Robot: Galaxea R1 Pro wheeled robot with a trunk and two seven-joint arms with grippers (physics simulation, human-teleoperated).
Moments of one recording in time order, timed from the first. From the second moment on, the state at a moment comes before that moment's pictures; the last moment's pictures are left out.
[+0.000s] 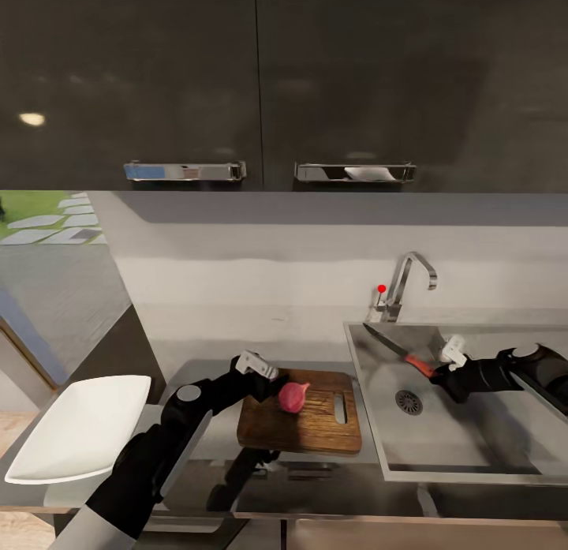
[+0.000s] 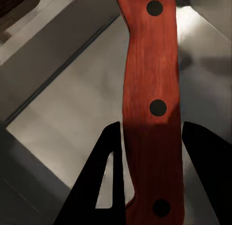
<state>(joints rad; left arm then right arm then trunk) -0.51 0.04 -0.39 -1.33 0.07 0.45 -0.35 -0.75 -0.81 0.61 -1.24 -0.28 0.65 0.72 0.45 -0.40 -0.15</state>
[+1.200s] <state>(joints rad) -0.51 0.18 -0.39 -1.25 0.07 0.23 -0.66 -0.75 -0.76 0.55 -1.25 -0.29 0.64 0.72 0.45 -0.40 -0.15</state>
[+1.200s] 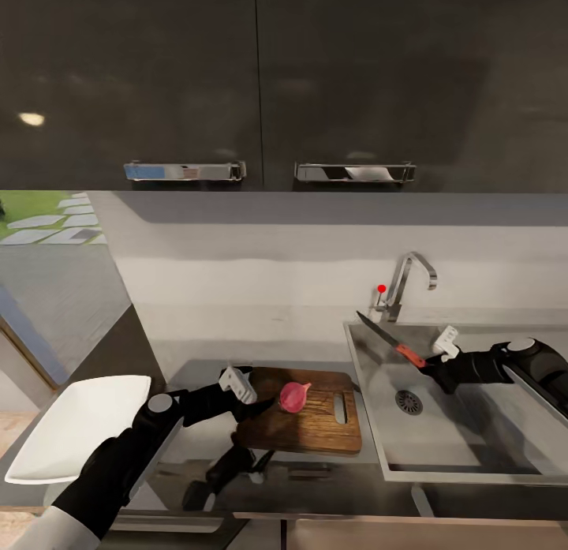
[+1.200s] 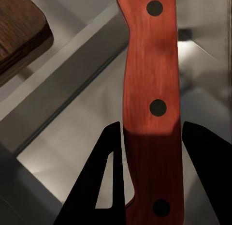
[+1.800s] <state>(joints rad) -0.51 0.10 -0.39 -1.19 0.07 0.23 -0.66 -0.75 -0.58 0.62 -1.27 -0.29 0.57 0.71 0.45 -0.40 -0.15</state>
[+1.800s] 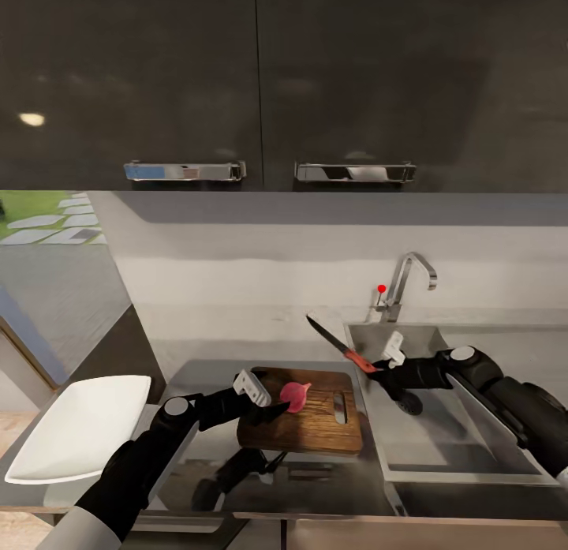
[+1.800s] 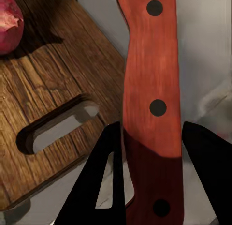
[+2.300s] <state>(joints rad) -0.49 0.10 -0.37 -1.21 0.08 0.23 -0.67 -0.73 -0.59 0.50 -1.30 -0.30 0.57 0.72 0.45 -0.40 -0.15</state>
